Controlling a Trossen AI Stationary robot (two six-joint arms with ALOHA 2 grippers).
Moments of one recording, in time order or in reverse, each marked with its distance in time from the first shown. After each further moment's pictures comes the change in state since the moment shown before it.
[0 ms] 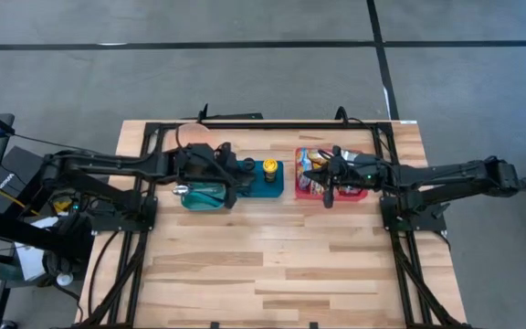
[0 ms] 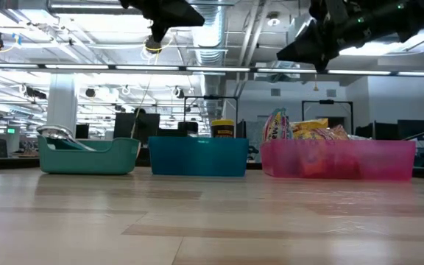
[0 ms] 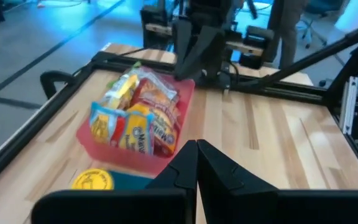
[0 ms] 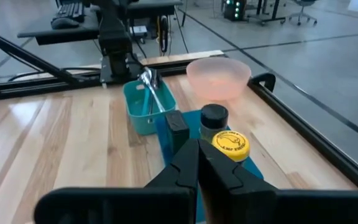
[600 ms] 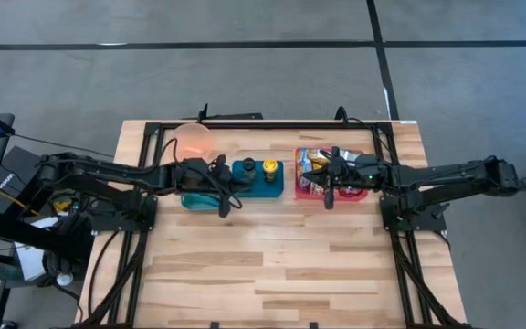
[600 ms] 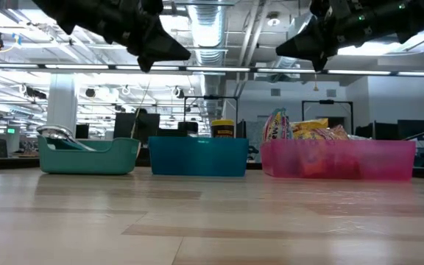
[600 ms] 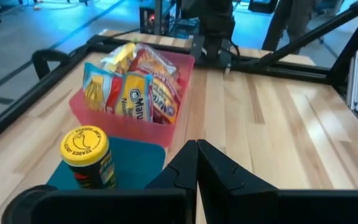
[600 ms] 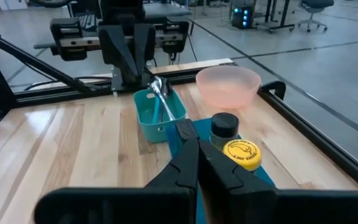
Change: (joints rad) left arm -0.006 -0.040 -0.315 0.307 0.007 0.013; right arm 0.004 0.000 -0.013 0.050 -0.032 0.010
